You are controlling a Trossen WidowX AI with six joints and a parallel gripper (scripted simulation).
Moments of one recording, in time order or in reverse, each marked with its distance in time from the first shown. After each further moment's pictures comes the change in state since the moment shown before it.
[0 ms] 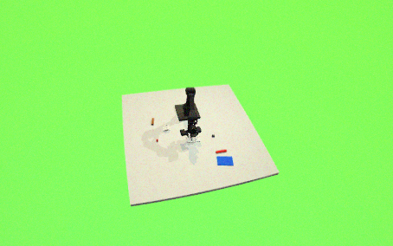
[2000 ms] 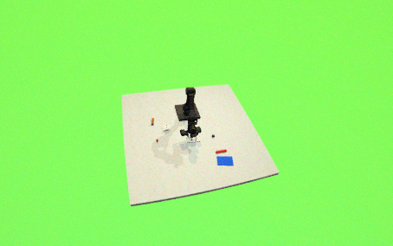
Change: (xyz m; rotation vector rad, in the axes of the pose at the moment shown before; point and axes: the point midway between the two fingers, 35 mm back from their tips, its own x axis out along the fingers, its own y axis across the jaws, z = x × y) arm 0.001 0.000 0.000 -0.004 0.005 0.001
